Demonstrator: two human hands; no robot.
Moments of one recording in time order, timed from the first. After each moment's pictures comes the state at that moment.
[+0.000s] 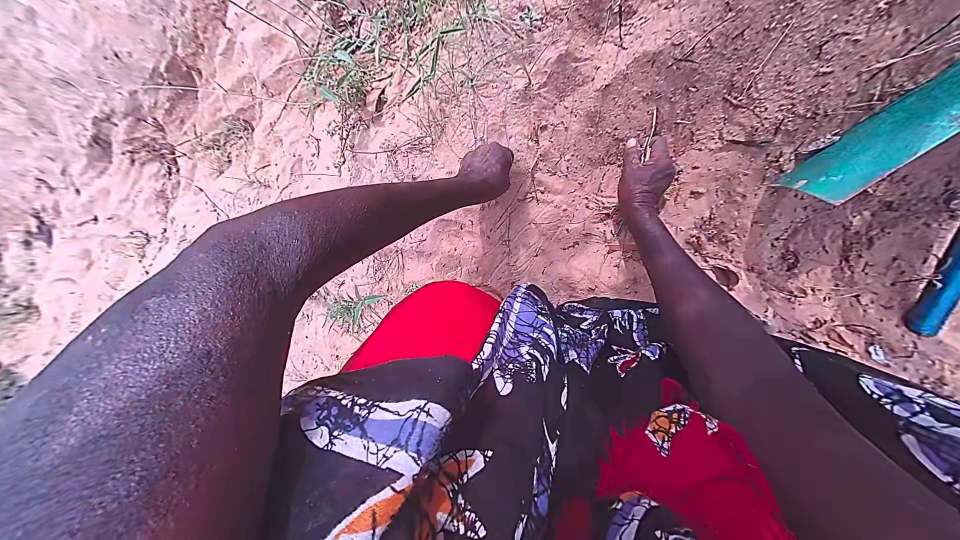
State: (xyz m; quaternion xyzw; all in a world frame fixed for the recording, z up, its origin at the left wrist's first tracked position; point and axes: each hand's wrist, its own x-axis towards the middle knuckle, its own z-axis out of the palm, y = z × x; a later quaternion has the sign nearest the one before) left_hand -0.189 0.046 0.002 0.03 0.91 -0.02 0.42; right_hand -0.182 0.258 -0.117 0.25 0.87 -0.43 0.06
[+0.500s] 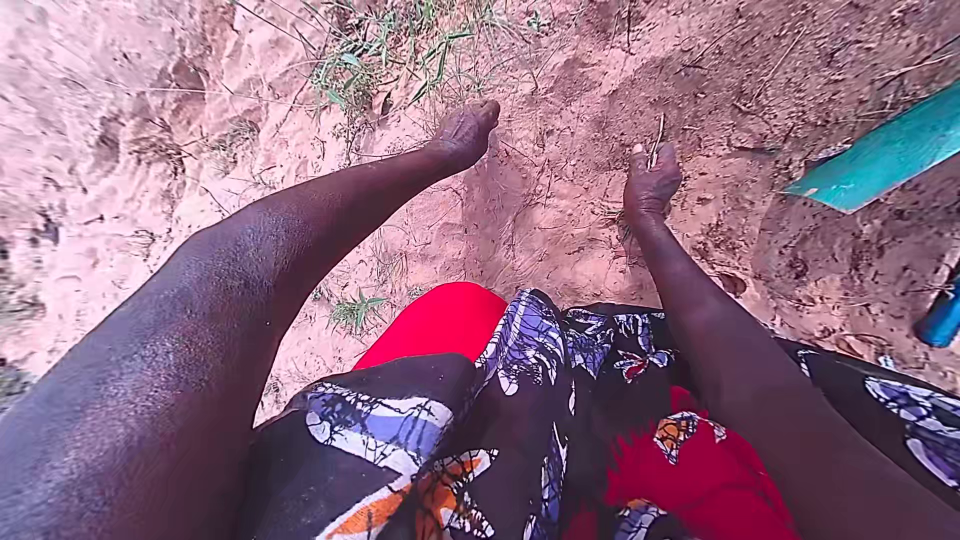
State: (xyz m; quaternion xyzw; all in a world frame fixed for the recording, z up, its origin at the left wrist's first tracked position) left_hand -0.237 -0.014 -0.005 0.11 0.95 0.03 0.28; right_hand -0.182 0.258 -0.119 0.25 0.87 -0.43 0.06
